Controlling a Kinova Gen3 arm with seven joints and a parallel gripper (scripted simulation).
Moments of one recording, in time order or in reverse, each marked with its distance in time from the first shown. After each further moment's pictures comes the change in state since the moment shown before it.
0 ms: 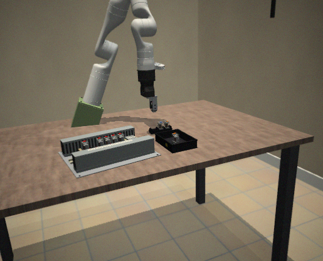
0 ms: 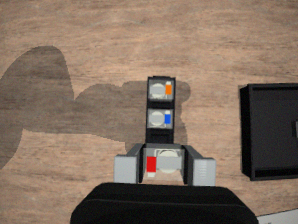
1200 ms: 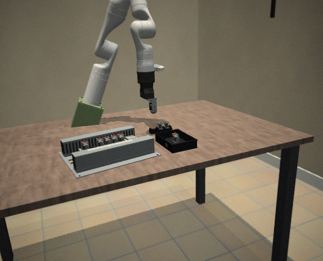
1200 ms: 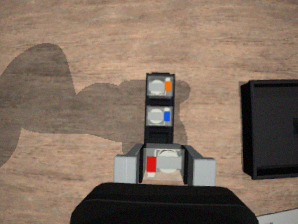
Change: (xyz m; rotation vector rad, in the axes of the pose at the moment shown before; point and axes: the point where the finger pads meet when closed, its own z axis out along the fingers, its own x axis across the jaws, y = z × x) arm 0.000 0.003 0.007 -0.002 0.007 0.003
